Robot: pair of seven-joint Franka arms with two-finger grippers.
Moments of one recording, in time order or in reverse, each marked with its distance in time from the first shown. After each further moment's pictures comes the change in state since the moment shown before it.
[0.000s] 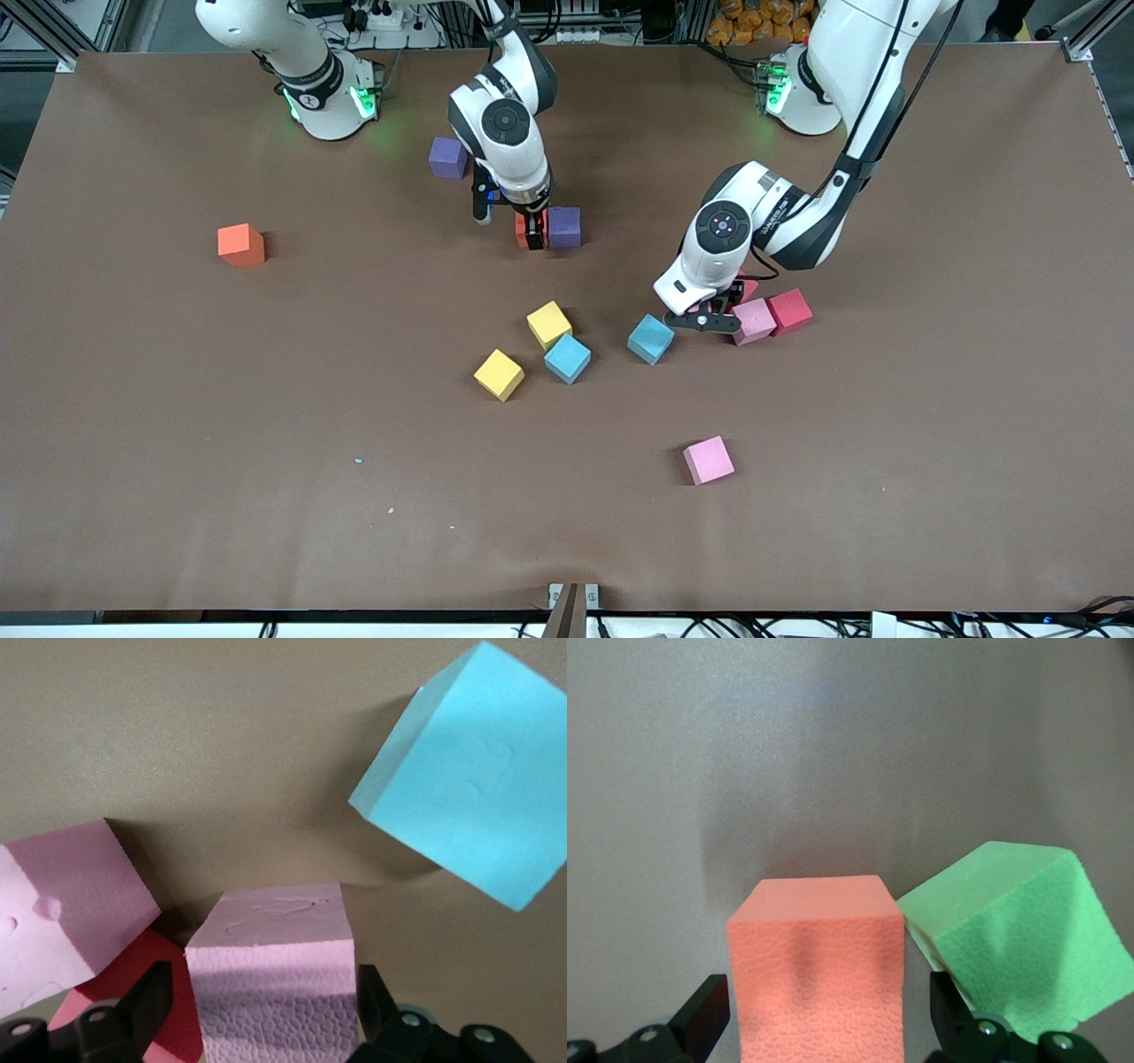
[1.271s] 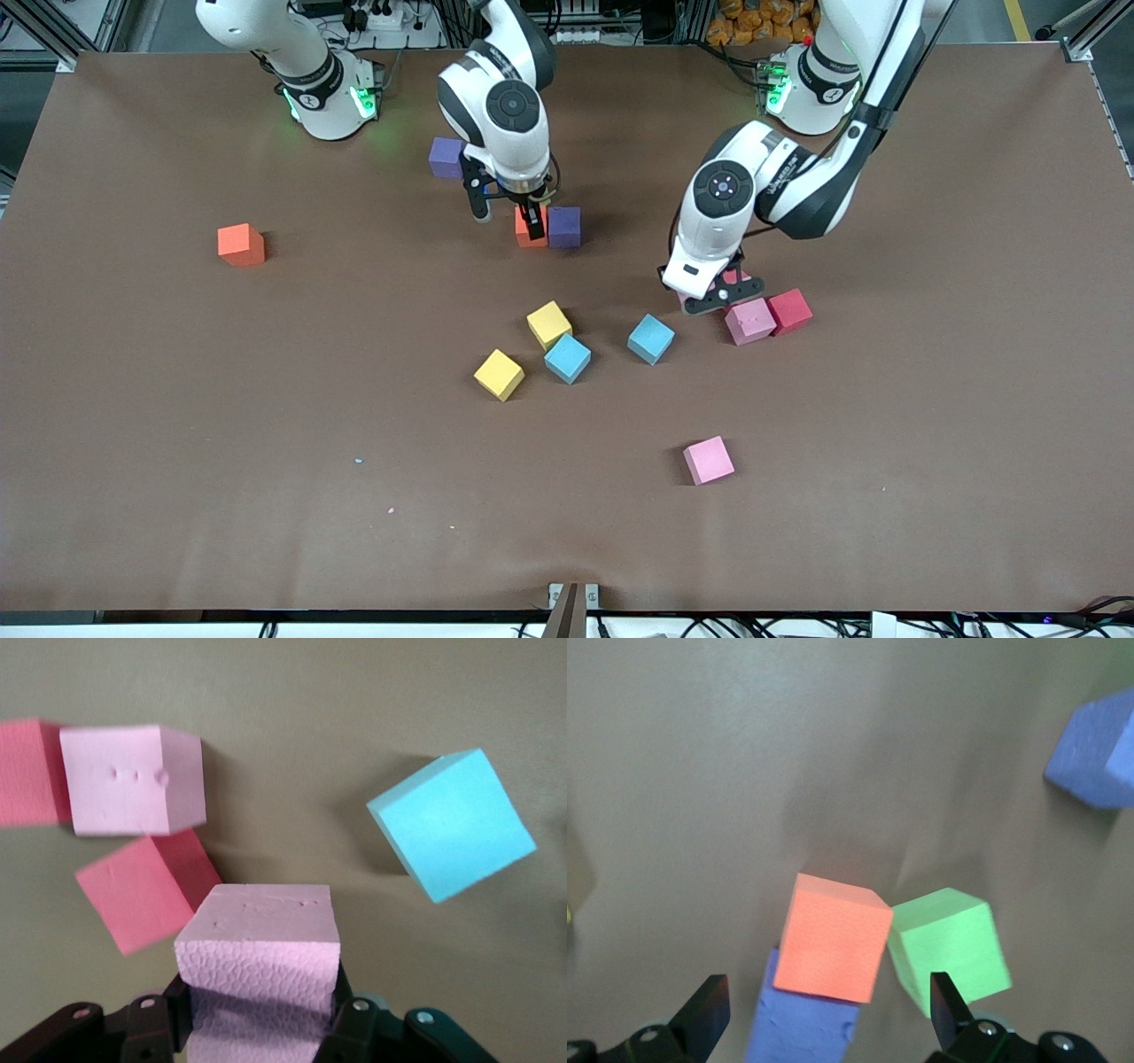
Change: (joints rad) left arm -0.003 -0.147 -0.058 0.008 -0.066 -0.151 -0.522; right arm 0.002 -0.149 -0.074 0.083 -0.168 -0.328 -0.258
